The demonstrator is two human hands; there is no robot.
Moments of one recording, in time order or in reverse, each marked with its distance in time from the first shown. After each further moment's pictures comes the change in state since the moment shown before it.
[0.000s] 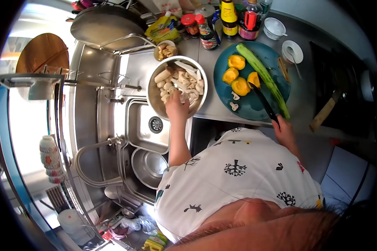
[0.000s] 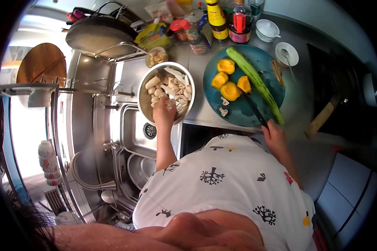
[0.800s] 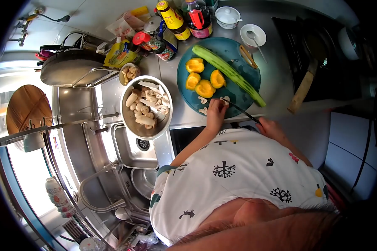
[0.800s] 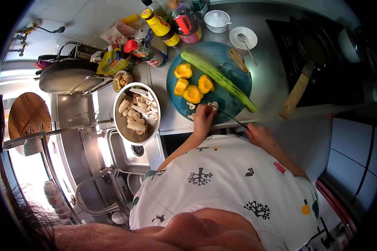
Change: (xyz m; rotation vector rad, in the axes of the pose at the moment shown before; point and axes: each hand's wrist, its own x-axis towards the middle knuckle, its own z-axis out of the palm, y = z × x) left_hand -0.076 0.167 0.119 -0.781 -0.396 0.128; right_hand -0.038 0.063 -0.008 -0.196 -0.112 -0.078
